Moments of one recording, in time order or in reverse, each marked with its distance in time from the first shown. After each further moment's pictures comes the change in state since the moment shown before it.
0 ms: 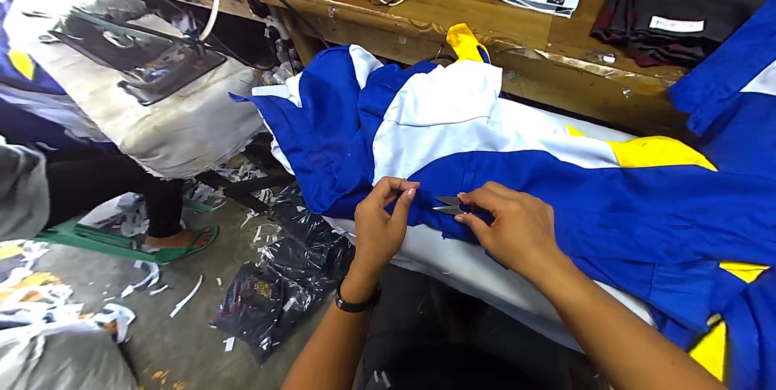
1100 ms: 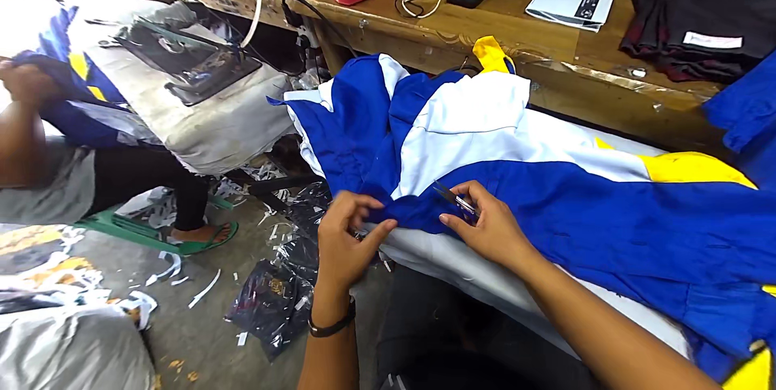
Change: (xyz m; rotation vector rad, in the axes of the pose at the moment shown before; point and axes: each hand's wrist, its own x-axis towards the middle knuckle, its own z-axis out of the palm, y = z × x) left_hand -0.023 -0.018 -0.088 0.231 0.111 0.142; right_hand 0.027 -0.021 0.038 0.479 -0.252 0.248
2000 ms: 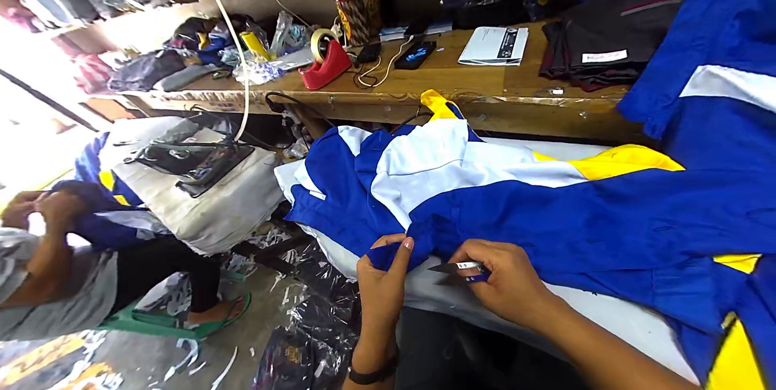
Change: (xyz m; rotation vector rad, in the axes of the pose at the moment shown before) left_hand 0.011 0.091 0.078 -0.523 0.075 -0.290; right_hand -0.059 0.008 -0.030 -0.030 0.299 -0.433
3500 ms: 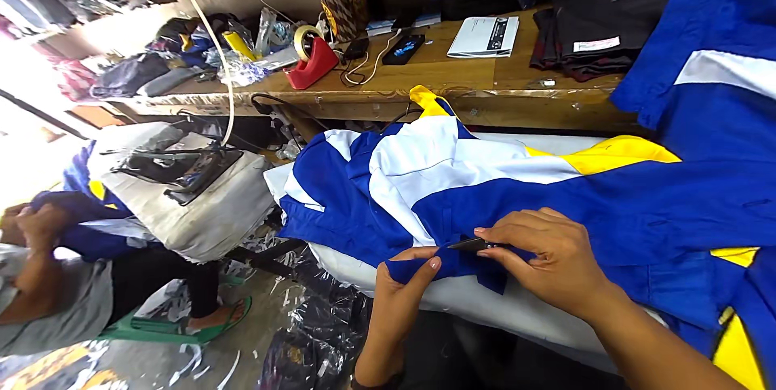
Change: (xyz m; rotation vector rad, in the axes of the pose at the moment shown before) left_hand -0.011 0.005 0.015 -0.192 -0.345 -0.086; right_hand 0.006 0.019 -0.055 -0.188 0.176 -0.171
